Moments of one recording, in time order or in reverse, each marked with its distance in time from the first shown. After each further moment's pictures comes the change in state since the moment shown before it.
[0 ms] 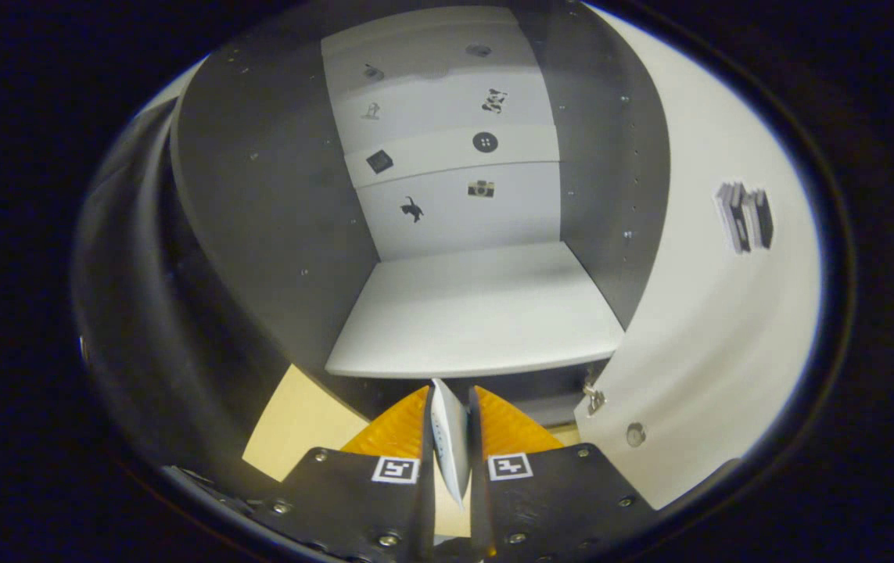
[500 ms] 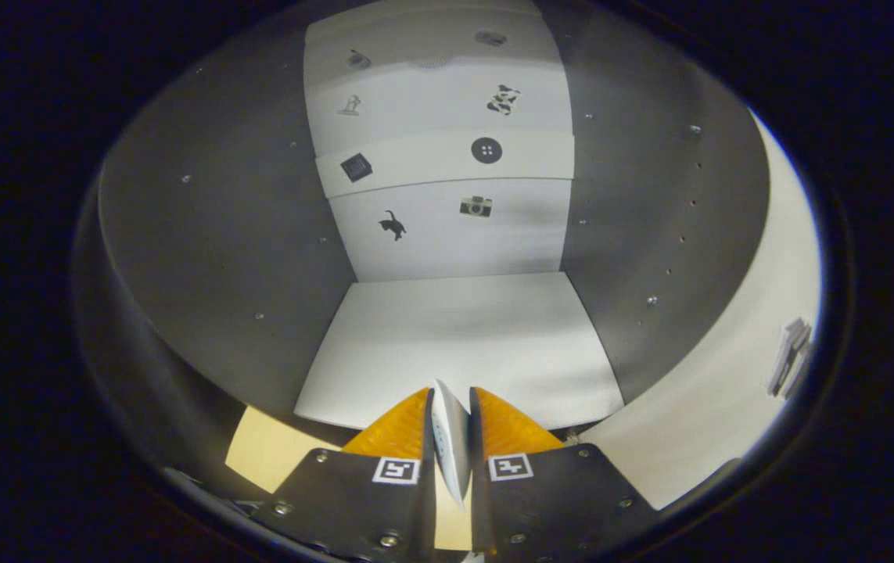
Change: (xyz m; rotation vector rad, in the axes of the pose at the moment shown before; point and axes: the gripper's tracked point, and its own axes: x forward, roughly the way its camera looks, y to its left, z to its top) arm 0.060 -0.016 0.044 -0.059 0.074 -0.069
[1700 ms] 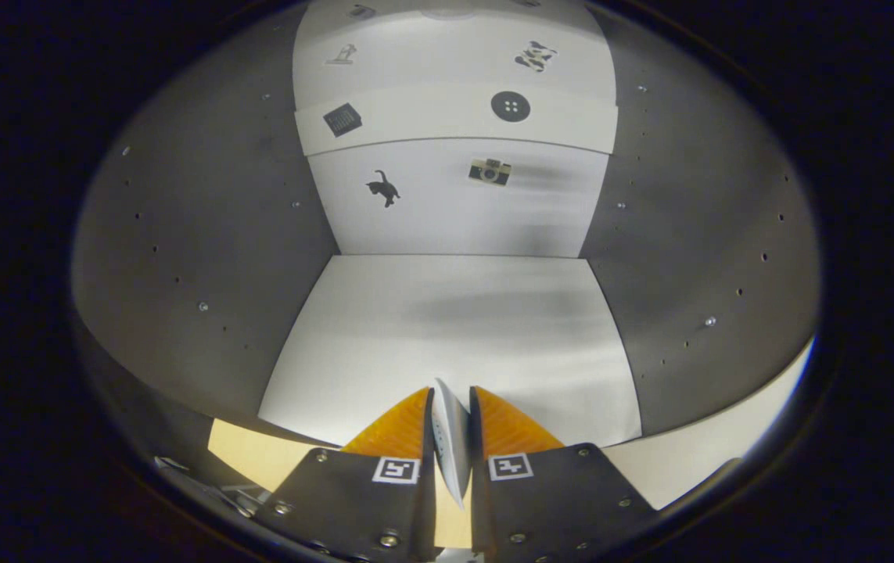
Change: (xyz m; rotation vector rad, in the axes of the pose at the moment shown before) arm 0.049 0.006 -0.004 -0.060 0.102 -0.008
